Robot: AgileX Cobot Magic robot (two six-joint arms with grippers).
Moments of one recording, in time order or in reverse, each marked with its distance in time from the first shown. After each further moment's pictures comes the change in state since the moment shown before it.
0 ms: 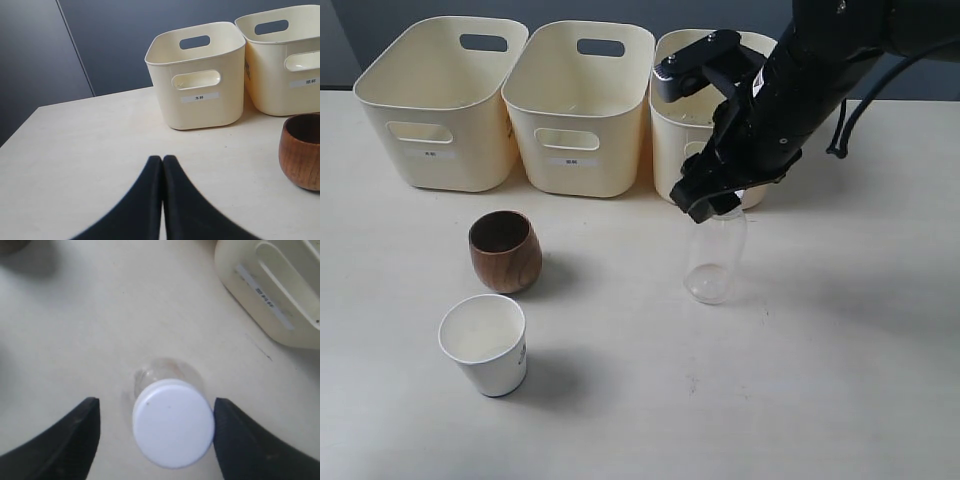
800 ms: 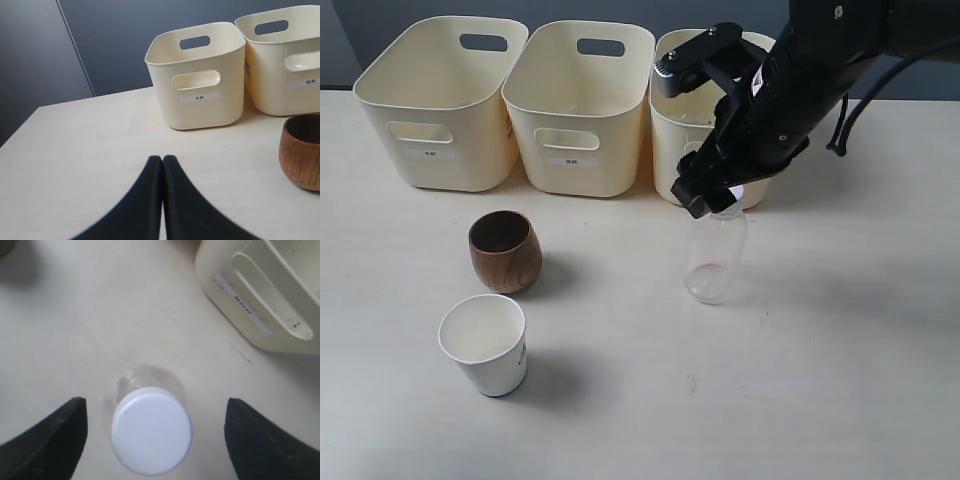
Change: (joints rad) left arm 0.000 0.000 0.000 0.000 0.000 0.000; right arm 0.005 0.000 0.000 -0.073 -0.031 0.053
